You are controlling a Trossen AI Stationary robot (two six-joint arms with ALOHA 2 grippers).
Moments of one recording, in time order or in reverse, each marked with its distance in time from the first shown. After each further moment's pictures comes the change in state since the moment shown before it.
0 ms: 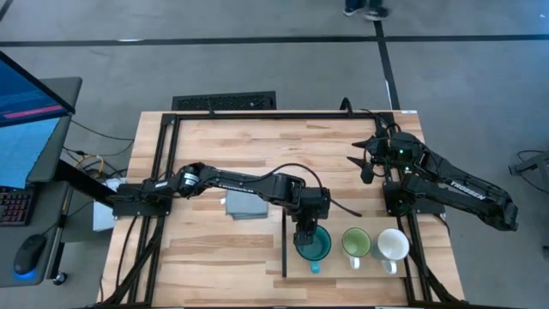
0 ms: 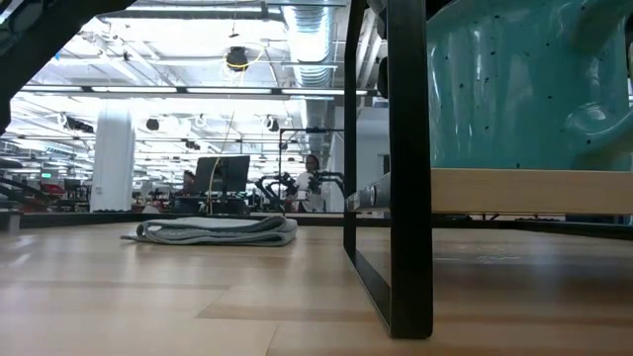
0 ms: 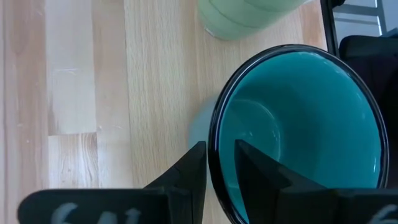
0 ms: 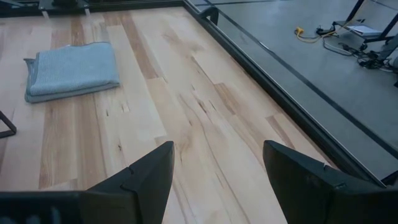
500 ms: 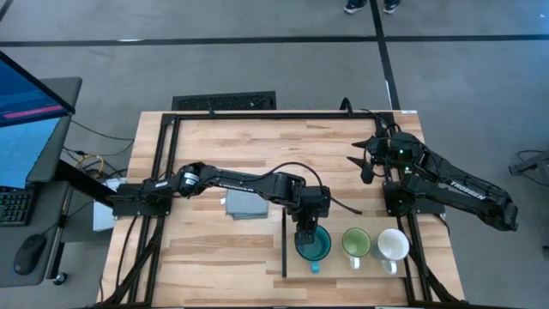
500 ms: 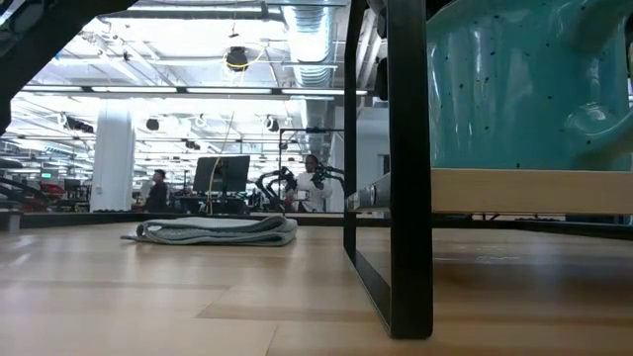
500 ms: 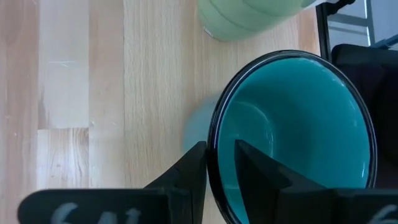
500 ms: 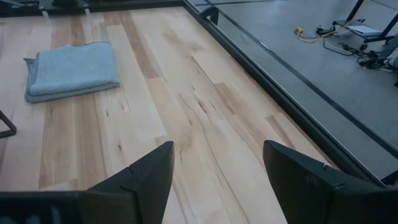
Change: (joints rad) left arm 0.008 0.000 0.000 0.003 0.028 -0.051; right arm 0.000 0.000 0.000 0.000 0.000 0.000
